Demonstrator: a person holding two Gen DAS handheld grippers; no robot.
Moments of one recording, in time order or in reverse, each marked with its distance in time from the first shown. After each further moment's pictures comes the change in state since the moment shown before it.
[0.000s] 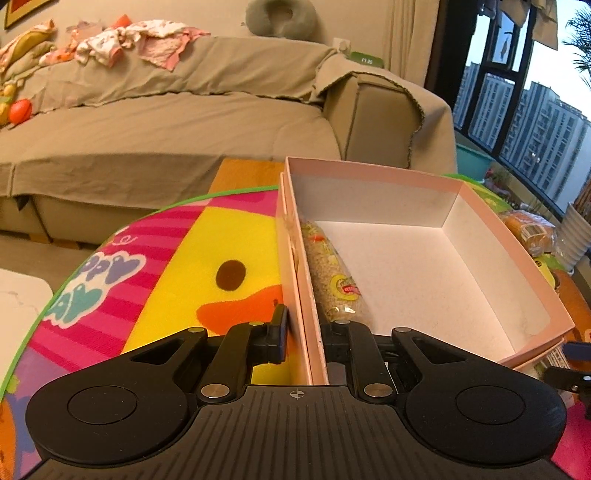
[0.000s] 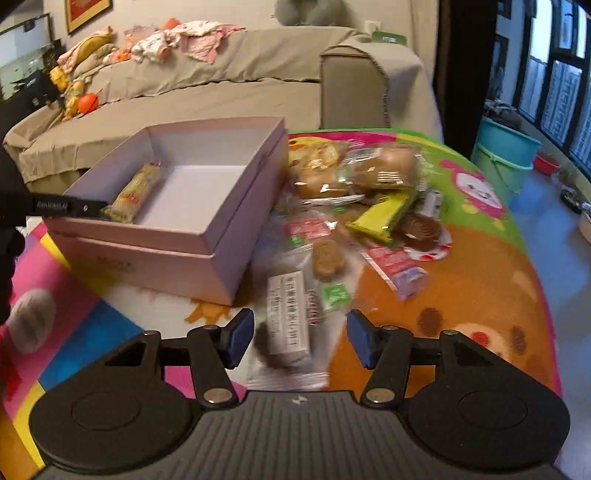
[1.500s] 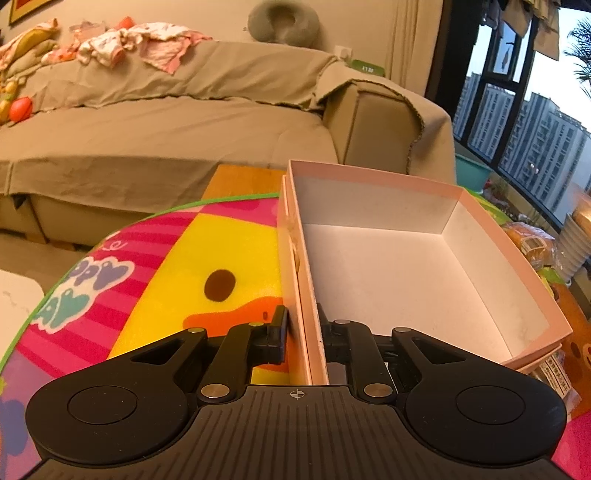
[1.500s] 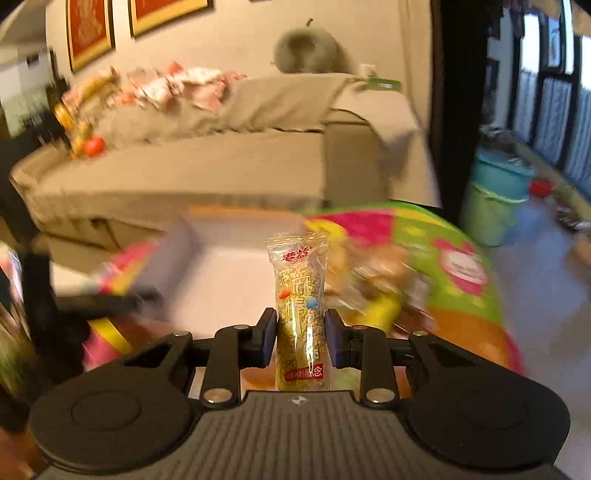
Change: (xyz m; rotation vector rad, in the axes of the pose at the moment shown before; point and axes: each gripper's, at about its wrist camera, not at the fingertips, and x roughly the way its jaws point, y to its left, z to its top) left arm 0.007 -0.001 0.004 -0.021 -0.024 -0.015; right arm -0.066 0.026 0.071 0.067 -0.110 0.025
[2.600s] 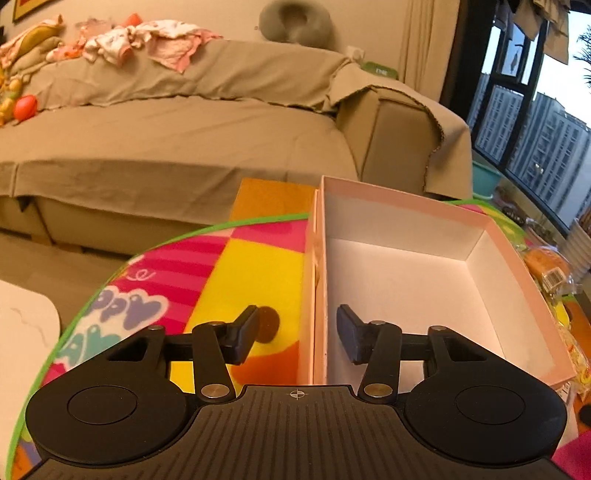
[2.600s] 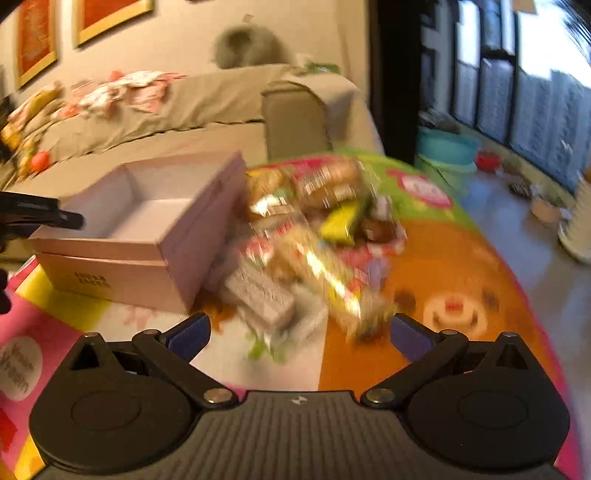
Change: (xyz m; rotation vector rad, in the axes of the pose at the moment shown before) left arm 0.006 0.030 0.025 -0.013 0.005 0.016; right arm 0.041 -0.014 -0.103 0.064 -0.059 -0.197
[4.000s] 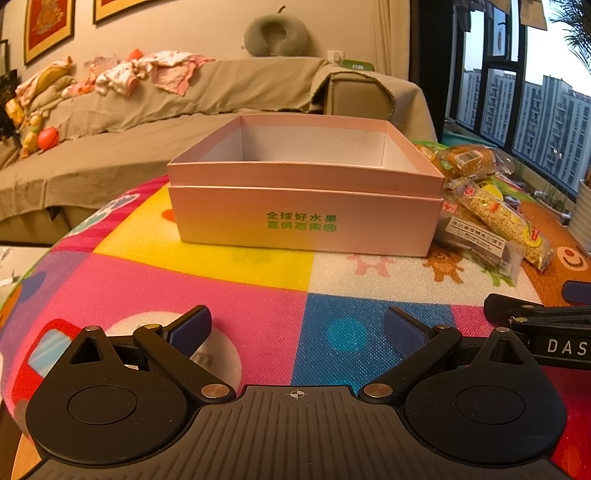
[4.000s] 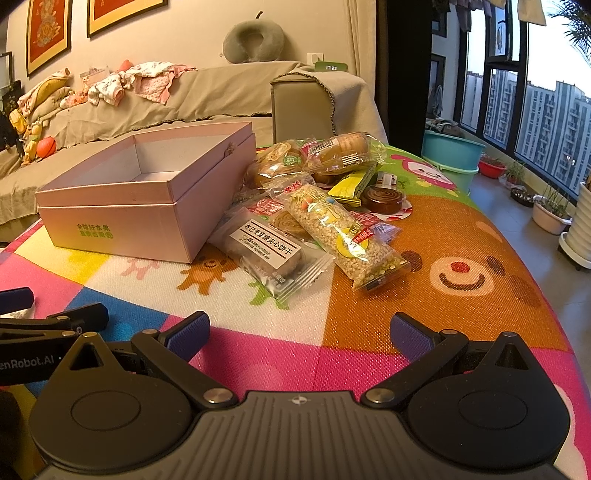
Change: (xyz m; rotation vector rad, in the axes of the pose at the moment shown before) left arm -0.068 -0.116 -0.133 0.102 -0.070 0.118; right arm 0.005 0.007 -0.043 -0.006 -0.001 -0.007
